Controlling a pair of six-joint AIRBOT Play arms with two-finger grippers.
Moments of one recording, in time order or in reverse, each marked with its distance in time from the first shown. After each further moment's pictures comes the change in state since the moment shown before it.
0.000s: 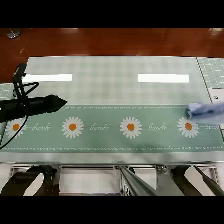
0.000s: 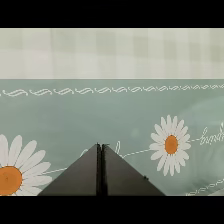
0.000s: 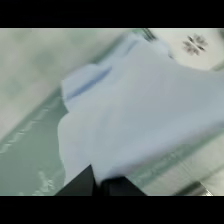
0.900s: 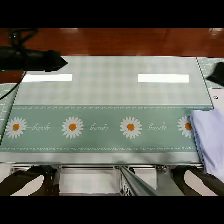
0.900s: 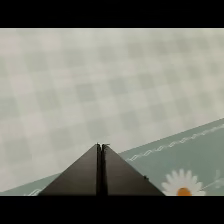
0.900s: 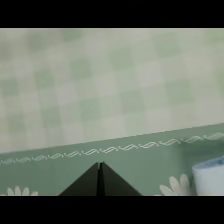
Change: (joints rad) left arm -0.140 -0.407 0.610 0.262 -0.045 -0.045; right arm 0.536 -0.132 -0.037 0.144 -0.319 -0.167
